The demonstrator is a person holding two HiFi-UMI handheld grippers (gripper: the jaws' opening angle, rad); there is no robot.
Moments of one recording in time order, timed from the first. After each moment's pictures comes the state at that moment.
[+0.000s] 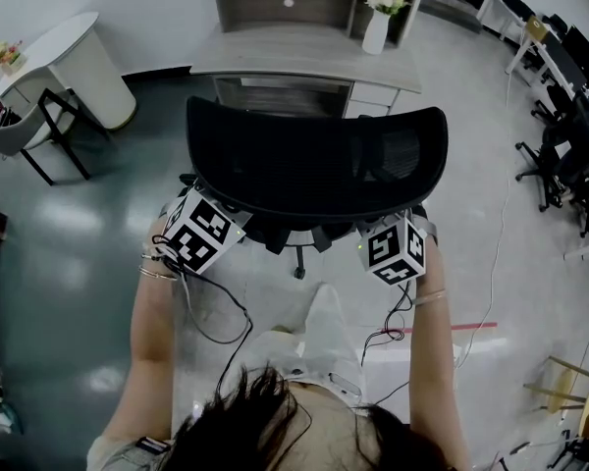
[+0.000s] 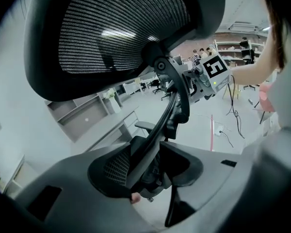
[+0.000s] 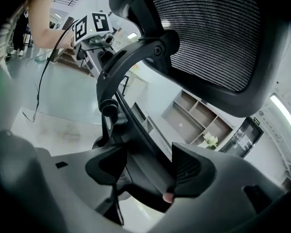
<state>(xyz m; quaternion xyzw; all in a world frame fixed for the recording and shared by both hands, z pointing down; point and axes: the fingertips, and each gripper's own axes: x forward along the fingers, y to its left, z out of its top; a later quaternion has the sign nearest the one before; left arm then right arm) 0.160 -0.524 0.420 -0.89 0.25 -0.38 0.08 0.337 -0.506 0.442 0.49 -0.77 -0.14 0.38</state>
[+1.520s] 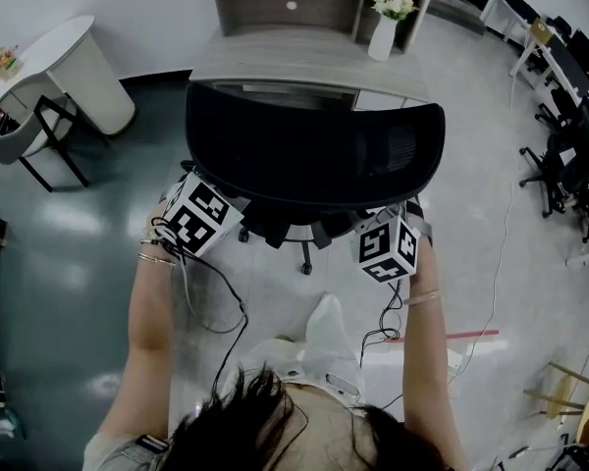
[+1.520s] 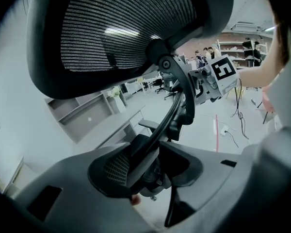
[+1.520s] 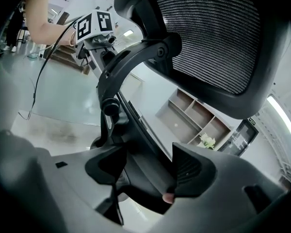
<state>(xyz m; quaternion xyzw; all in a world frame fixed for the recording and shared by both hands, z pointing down) 0.160 -0.606 0.418 -0.89 0.25 -0.38 0.08 0.334 -0.575 0.440 0.51 -0.76 -0.14 0.38</state>
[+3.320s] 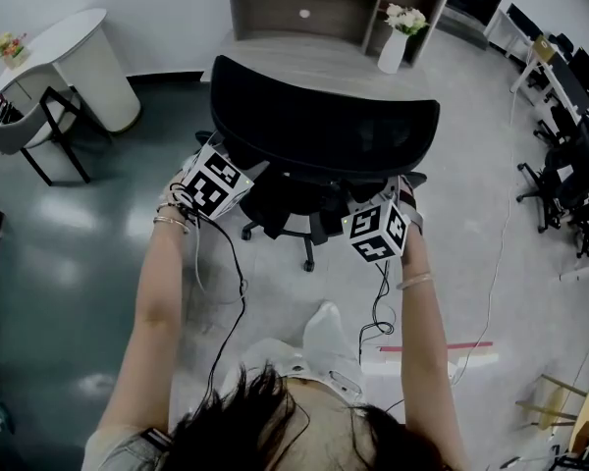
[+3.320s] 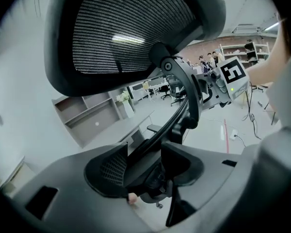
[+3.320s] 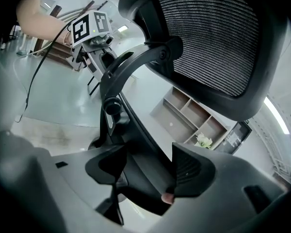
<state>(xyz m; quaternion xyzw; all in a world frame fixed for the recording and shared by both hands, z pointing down) 0.148 -0.673 0.418 -0.90 0.28 -0.33 0.09 0.319 -0.622 0.442 0.54 -0.73 -0.14 0.38</state>
